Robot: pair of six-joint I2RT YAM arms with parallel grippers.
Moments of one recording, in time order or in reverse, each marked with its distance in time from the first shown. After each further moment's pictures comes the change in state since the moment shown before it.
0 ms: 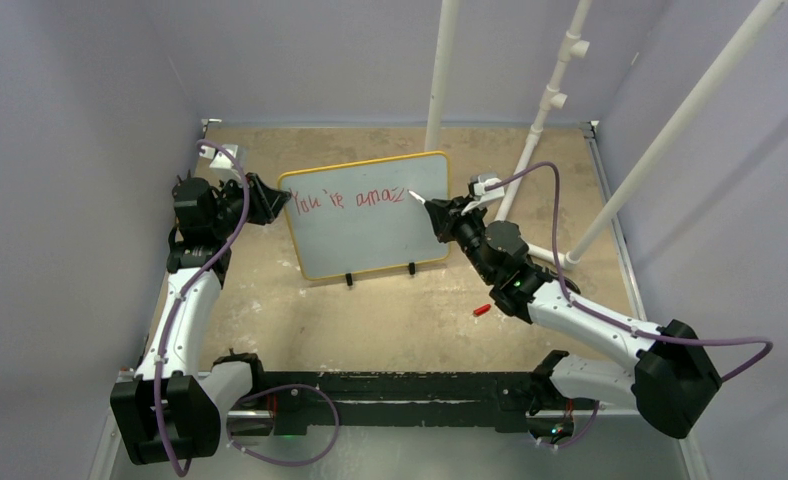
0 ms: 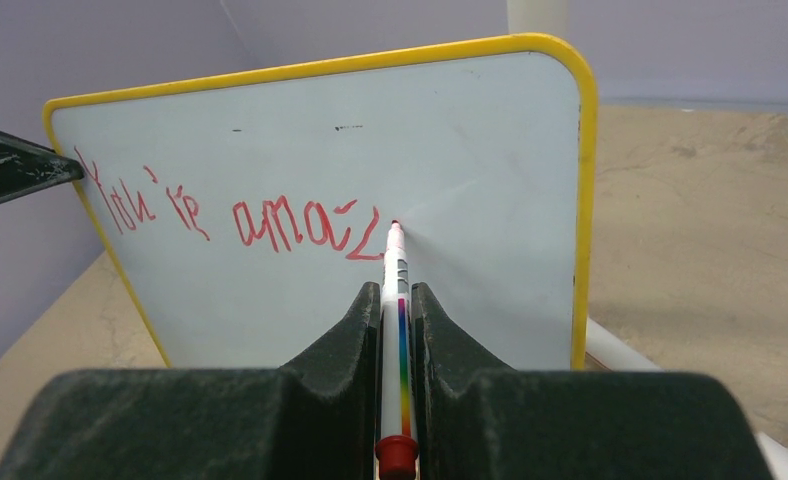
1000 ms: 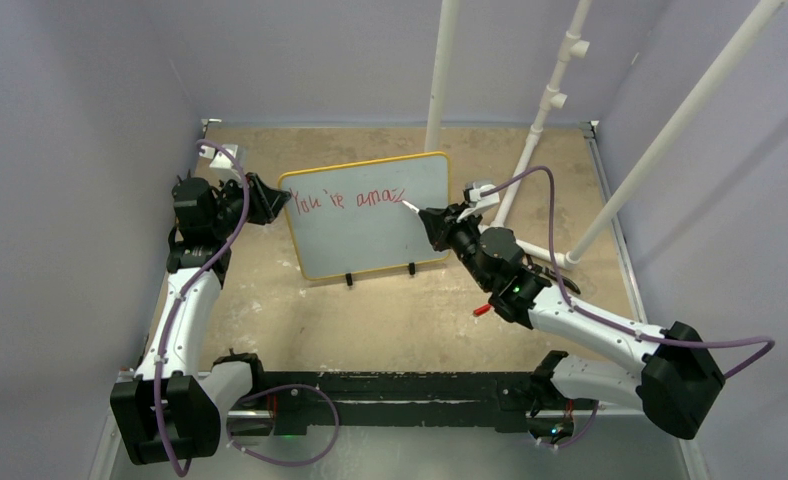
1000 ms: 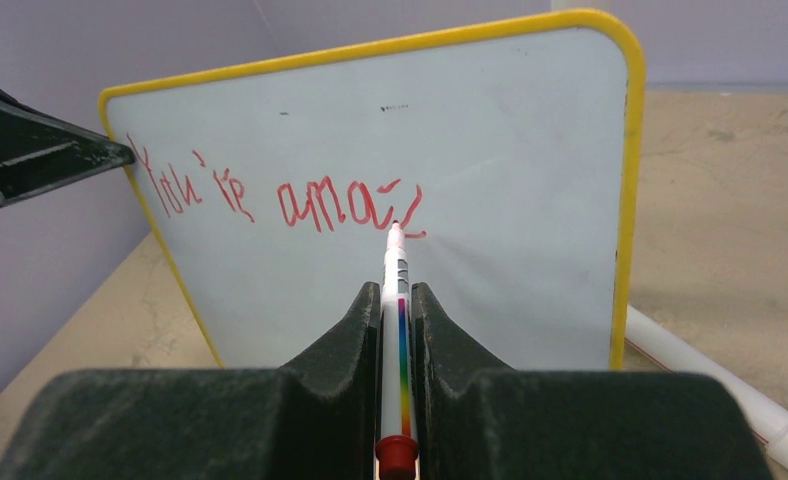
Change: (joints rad) left arm 0.000 0.000 0.000 0.000 0.000 0.000; right arm 0.061 -0.047 -0.012 -0.044 0.027 0.038
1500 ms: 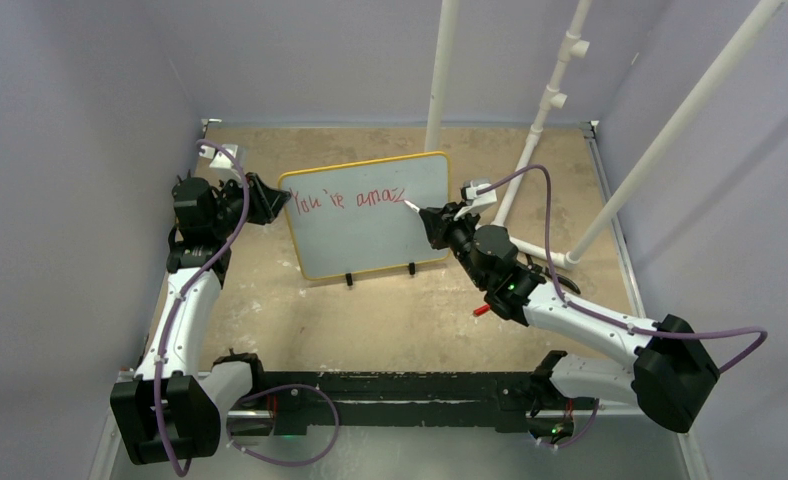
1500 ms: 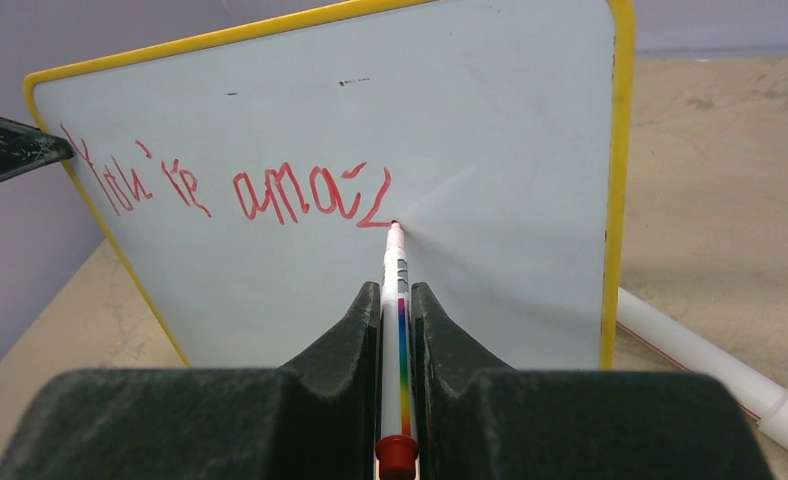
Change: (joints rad) left arm 0.000 0.000 0.001 0.000 0.000 0.000; right arm 0.002 0.069 0.017 0.000 0.054 0.014
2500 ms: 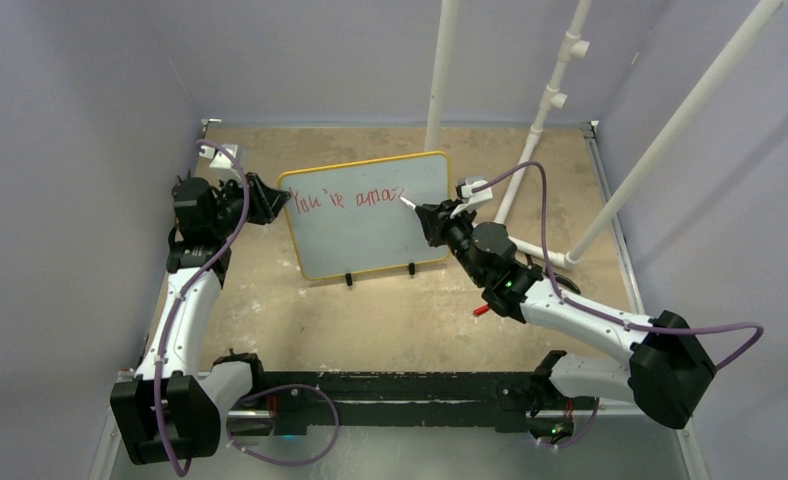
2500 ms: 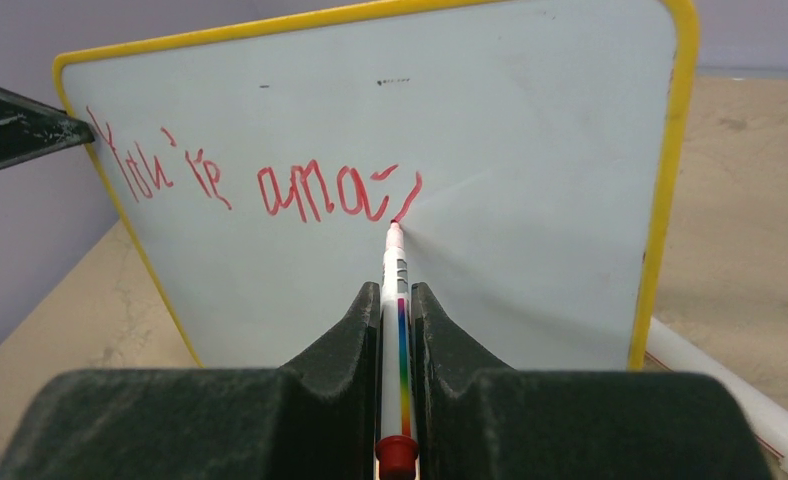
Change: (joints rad) left arm 0.000 0.000 0.000 0.000 0.000 0.000; right arm -0.005 0.033 0.018 0.033 -0.048 -0.038
